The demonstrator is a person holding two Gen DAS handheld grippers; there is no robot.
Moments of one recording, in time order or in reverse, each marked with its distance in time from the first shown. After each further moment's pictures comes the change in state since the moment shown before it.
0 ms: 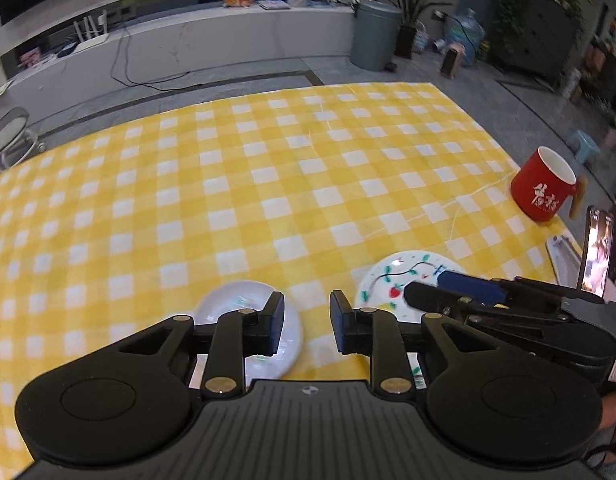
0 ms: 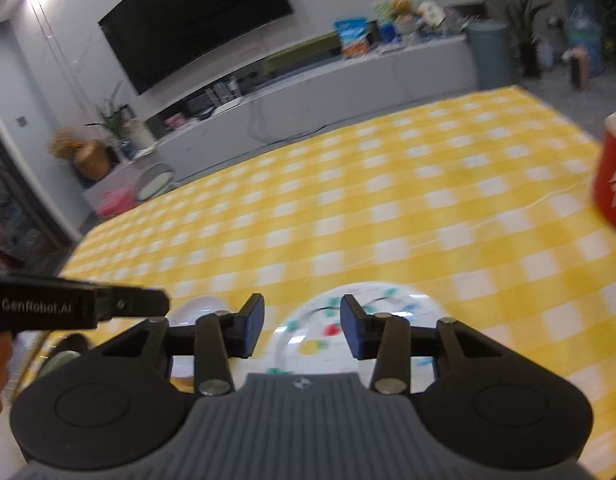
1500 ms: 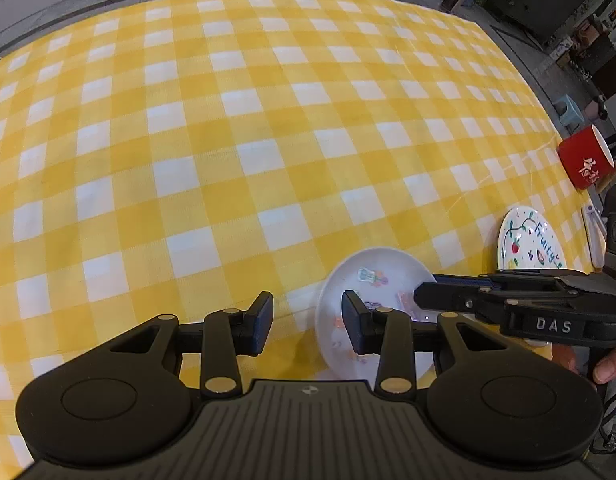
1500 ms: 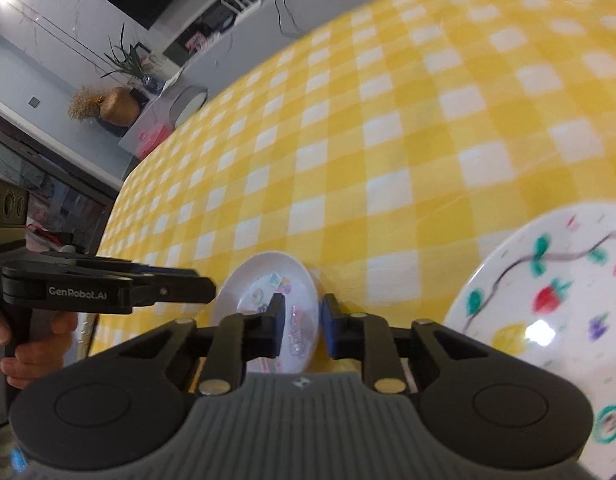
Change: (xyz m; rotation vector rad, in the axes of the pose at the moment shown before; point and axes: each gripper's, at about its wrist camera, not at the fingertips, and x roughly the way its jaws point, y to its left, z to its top) left arm 0.095 0.149 0.005 -0.057 0.286 -0.189; right arm 0.138 0.042 -0.001 0.166 0.319 0.152
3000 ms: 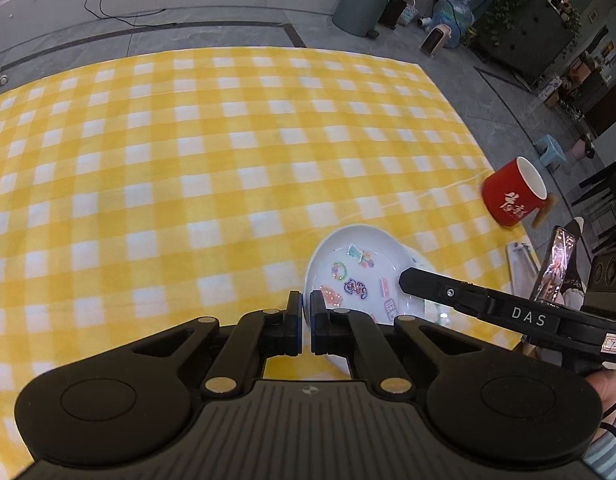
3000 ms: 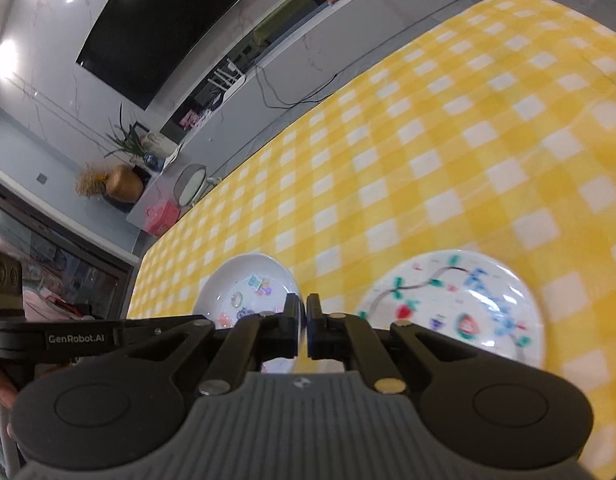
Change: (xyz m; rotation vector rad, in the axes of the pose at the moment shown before) left arm -0.052 -0.144 -0.012 -0.058 -0.148 -0.004; right arm -0.140 -0.031 -0.006 0.099 -0.222 0.014
